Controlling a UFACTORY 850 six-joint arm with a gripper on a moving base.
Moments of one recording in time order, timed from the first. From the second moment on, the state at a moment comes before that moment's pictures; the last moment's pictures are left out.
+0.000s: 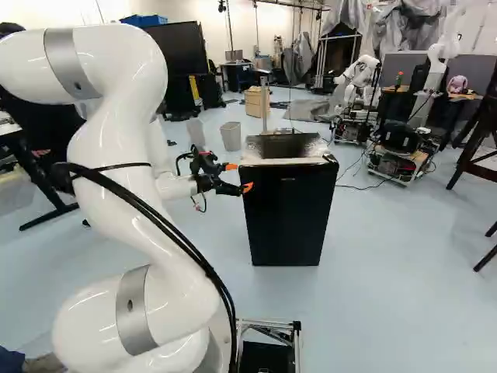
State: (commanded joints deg) arm 26.5 -33.6 -43.1 77.7 75.6 0.0
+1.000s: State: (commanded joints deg) arm 27.0 -39.5 -47.9 77.7 75.6 0.0
